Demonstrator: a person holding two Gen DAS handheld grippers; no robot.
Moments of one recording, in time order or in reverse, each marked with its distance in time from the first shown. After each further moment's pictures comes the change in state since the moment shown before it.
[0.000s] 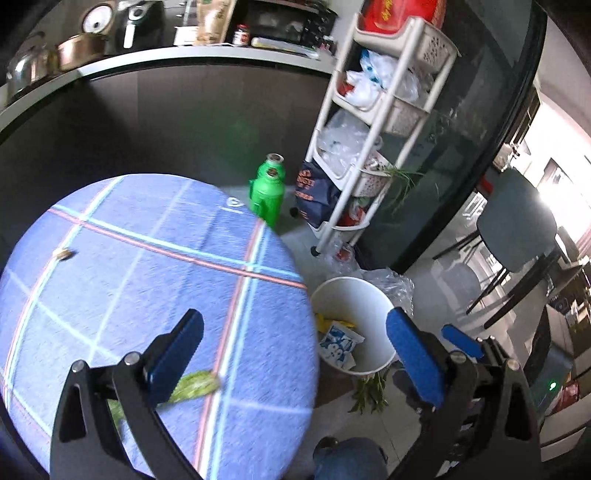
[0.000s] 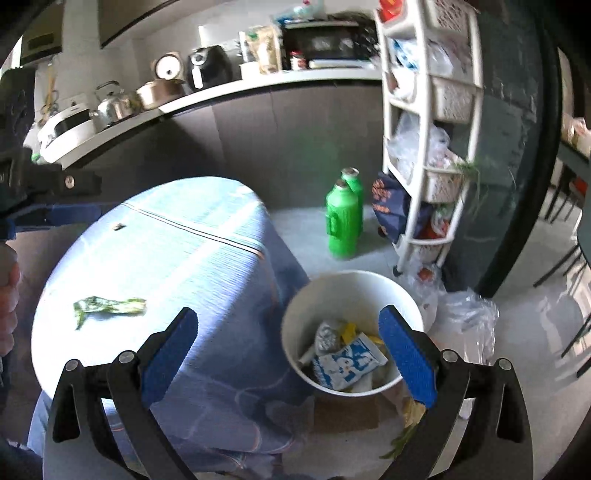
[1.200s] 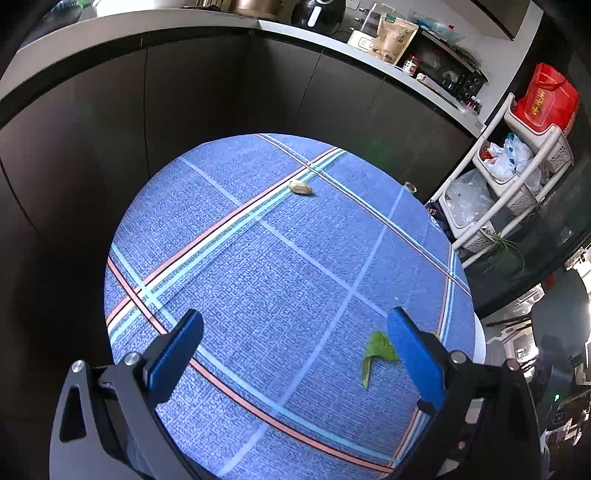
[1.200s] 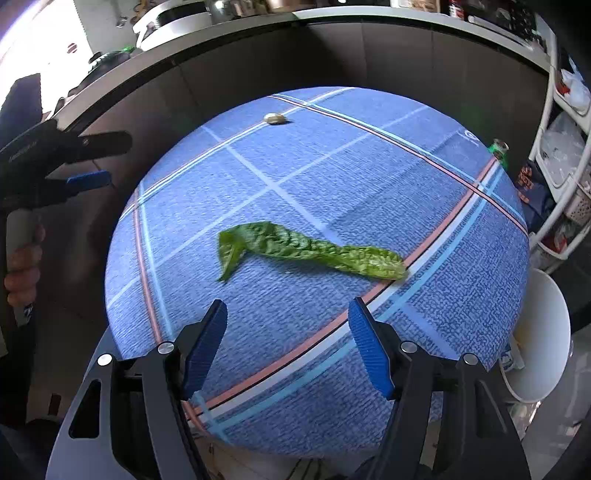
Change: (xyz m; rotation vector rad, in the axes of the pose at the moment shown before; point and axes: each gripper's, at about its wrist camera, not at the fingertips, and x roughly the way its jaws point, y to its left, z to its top) left arm -0.098 0.253 -0.084 -0.395 -0.031 0.228; right arm 0.066 0.201 -0.015 -0.236 0.330 0.321
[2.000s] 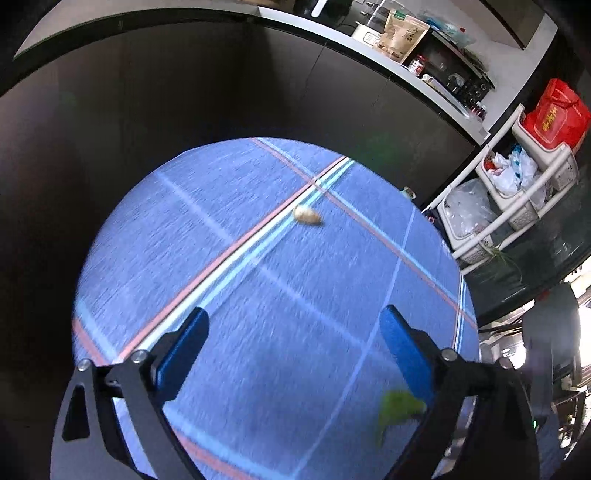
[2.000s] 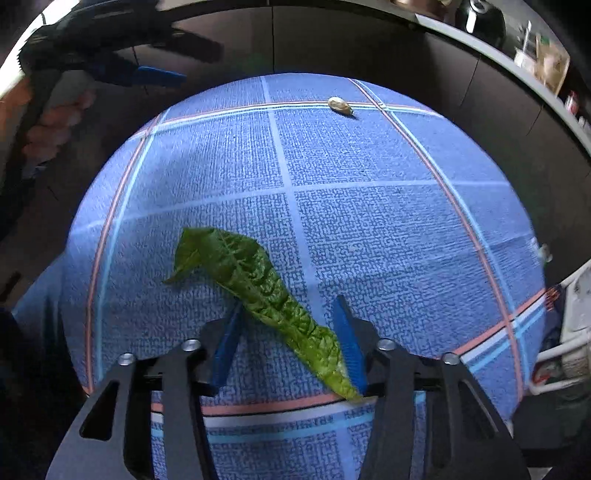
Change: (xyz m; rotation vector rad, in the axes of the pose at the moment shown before) left arm 0.074 0.024 0.067 -0.032 0.032 -0.069; right arm 0.058 -0.010 0.053 -0.455 0.123 0.075
